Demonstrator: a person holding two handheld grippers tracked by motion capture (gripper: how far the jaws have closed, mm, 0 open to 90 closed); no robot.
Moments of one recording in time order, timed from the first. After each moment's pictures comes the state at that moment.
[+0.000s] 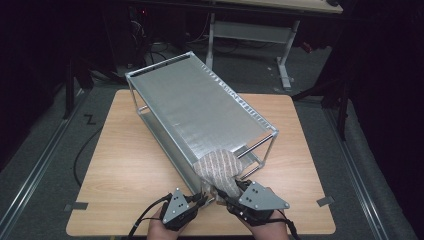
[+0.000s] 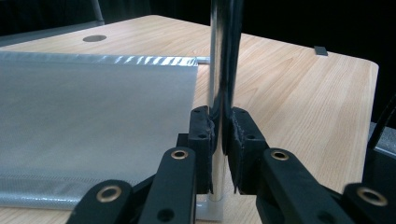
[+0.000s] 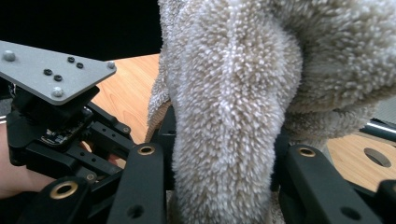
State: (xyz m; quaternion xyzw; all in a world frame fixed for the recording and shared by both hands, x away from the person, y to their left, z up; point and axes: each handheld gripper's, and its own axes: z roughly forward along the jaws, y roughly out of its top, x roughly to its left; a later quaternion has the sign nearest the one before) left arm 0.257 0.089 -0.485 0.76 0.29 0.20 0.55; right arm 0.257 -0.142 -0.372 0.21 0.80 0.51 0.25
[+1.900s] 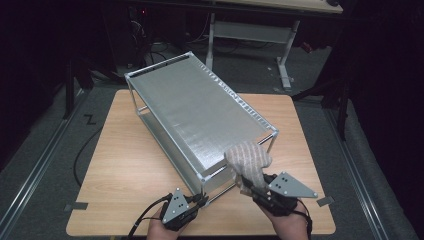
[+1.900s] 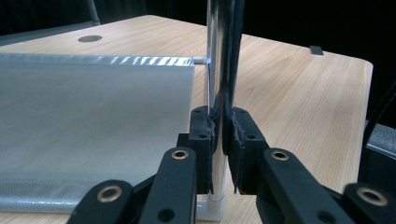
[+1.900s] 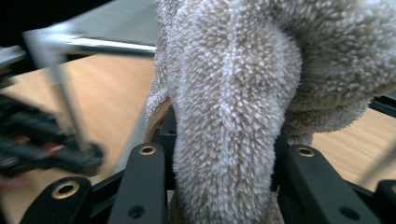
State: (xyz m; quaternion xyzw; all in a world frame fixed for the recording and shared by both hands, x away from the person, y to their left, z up) left arm 0.257 0.090 -0.485 0.76 0.28 0.19 0.55; right arm 0.276 -0.195 -0.379 0.29 0.77 0.50 0.25
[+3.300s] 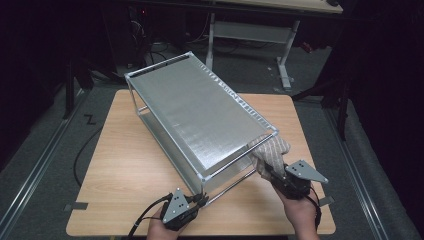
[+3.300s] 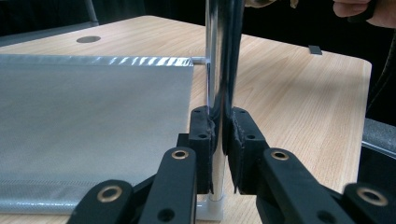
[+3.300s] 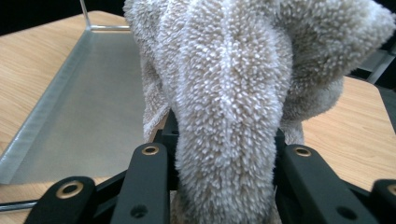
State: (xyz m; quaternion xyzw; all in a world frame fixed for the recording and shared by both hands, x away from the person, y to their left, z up) left arm 0.258 0.089 -0.485 0.76 0.28 0.19 0.55; right arm 0.326 -0.248 -0.409 0.40 0.73 0.46 0.30
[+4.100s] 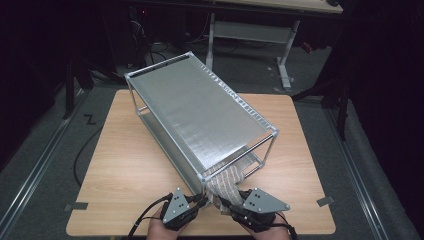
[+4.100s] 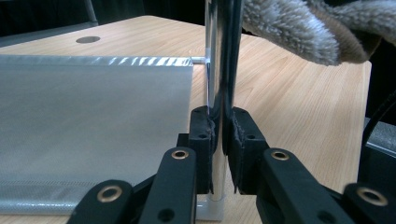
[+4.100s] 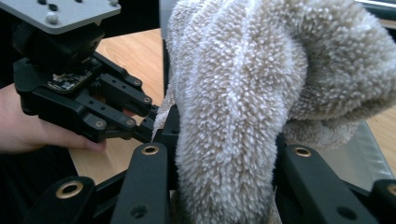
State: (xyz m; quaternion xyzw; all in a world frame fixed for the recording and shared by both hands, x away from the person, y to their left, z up) left arm 0.258 0.090 -0.485 0.76 0.28 0.19 0.55; right arm 0.255 -0.156 -0.405 0.23 0.81 0.49 0.20
